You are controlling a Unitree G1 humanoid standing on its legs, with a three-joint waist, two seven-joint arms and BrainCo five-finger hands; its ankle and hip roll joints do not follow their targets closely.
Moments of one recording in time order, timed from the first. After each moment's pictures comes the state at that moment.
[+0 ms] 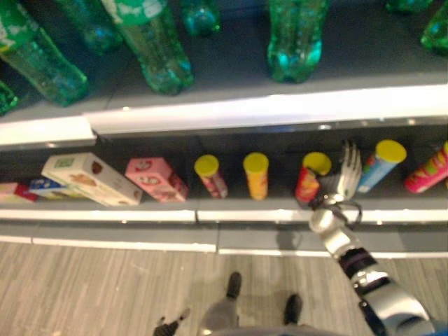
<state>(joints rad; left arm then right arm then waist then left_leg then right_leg) 0.15 0.13 -0.11 1.18 -0.39 -0.16 0.23 -0.43 -0.30 0.33 0.58 -0.43 0.01 -1.04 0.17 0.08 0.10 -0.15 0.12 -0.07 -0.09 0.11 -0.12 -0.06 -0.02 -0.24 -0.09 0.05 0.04</state>
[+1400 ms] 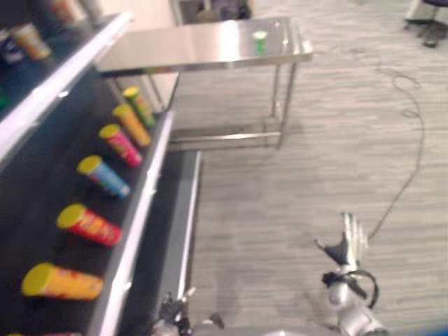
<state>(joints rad) 0.08 0.13 -0.12 1.16 -0.38 -0.19 0.23 0.08 -0.25 0.36 0.51 -0.49 0.08 -0.87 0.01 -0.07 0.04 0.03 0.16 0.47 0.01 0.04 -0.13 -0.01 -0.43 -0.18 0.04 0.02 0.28</state>
